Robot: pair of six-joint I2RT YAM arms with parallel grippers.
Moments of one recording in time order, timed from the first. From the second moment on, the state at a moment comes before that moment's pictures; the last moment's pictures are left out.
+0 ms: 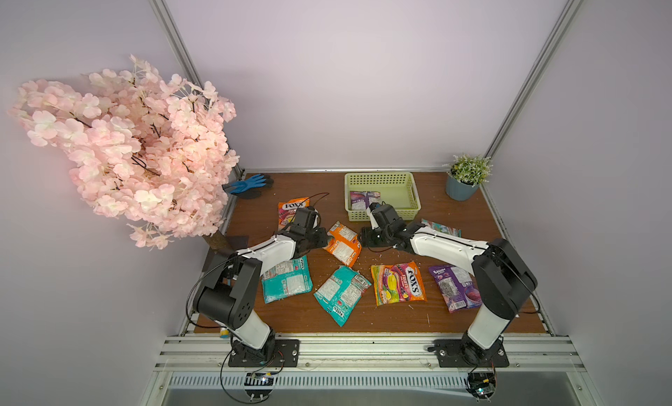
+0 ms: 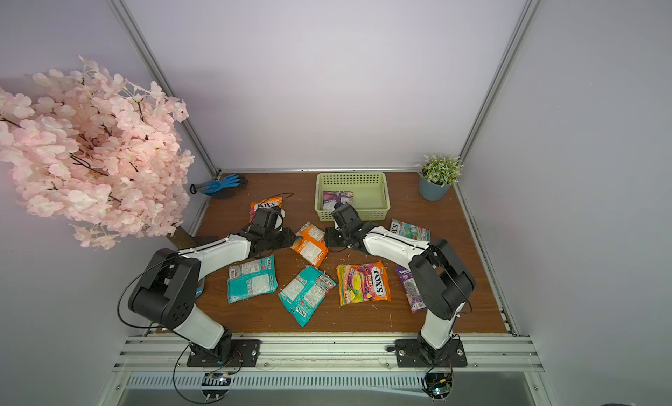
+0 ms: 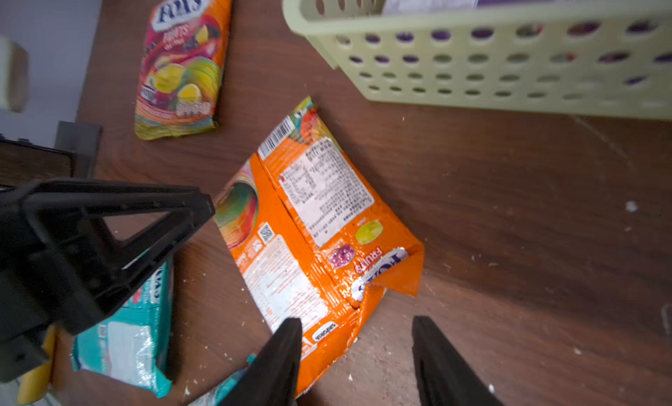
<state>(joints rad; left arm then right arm) -0.34 1.61 0.83 -0.11 0.14 -0.46 0.71 1.76 1.12 -0.22 -0.03 0.61</state>
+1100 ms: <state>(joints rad) -0.34 1.61 0.81 -0.14 0.12 -0.43 0.73 1.78 1.02 0.17 -0.11 0.85</state>
